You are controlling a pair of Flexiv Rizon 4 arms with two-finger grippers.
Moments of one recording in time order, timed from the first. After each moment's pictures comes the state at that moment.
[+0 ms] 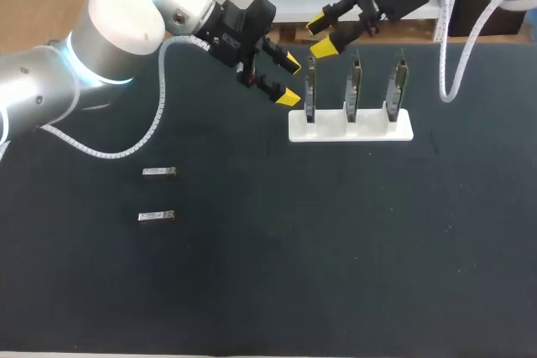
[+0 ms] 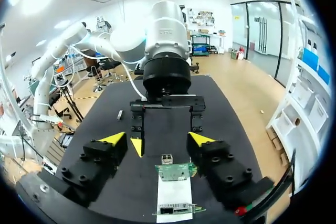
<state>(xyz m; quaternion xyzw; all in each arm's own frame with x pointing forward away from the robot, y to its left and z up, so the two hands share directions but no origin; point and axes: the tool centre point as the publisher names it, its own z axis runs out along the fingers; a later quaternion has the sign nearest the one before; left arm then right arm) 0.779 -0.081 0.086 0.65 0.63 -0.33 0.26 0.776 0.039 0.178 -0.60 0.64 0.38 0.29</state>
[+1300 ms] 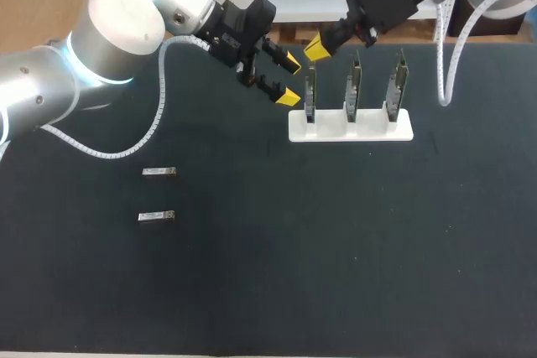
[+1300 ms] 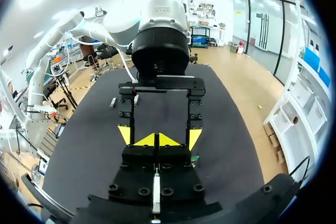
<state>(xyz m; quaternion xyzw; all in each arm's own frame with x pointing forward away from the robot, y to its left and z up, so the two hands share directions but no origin) 0.779 -0.081 0.086 0.65 0.63 -0.33 0.26 0.782 0.044 0.143 -0.62 0.65 0.34 0.27</state>
